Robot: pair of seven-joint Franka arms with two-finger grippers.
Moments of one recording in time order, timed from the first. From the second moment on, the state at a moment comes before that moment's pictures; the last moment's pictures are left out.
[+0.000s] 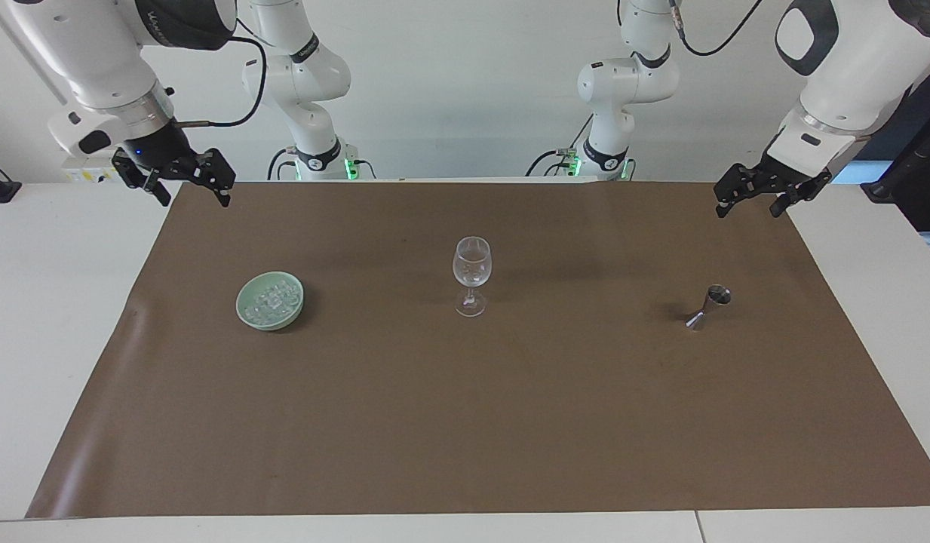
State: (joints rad) left arm 0.00 -0.01 -0.03 -1.61 0.00 1.56 0.06; right arm 0.10 -0.06 -0.16 -1.65 -0.03 1.54 -0.03
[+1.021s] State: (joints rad) left arm 0.02 0.29 0.08 -1.45 -0.14 1.56 -0.29; right arm 0.10 -0.06 -0.16 -1.65 -0.03 1.54 -0.03
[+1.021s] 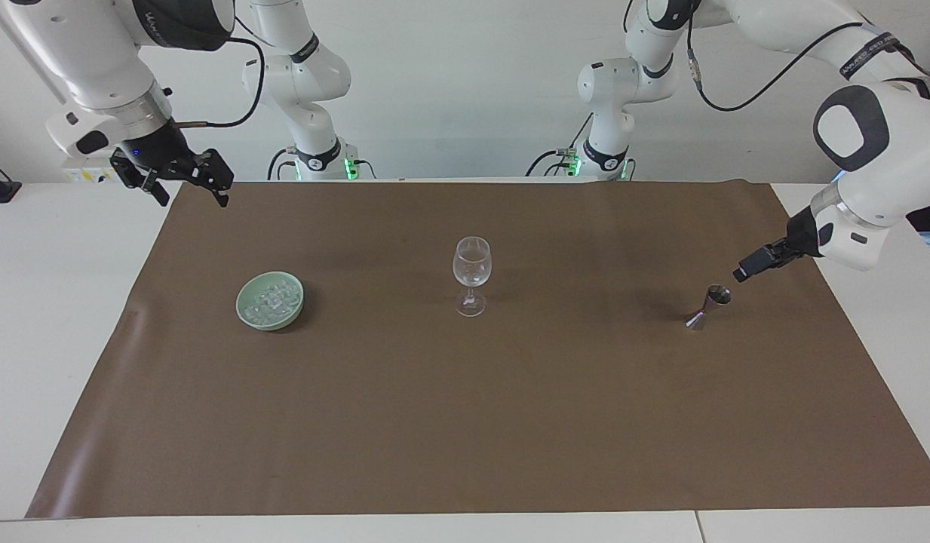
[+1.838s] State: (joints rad) left arm 0.11 0.61 0.27 -1.18 -0.53 1.47 -0.84; right arm 0.10 -0.06 -0.16 -1.65 -0.03 1.54 -0.03
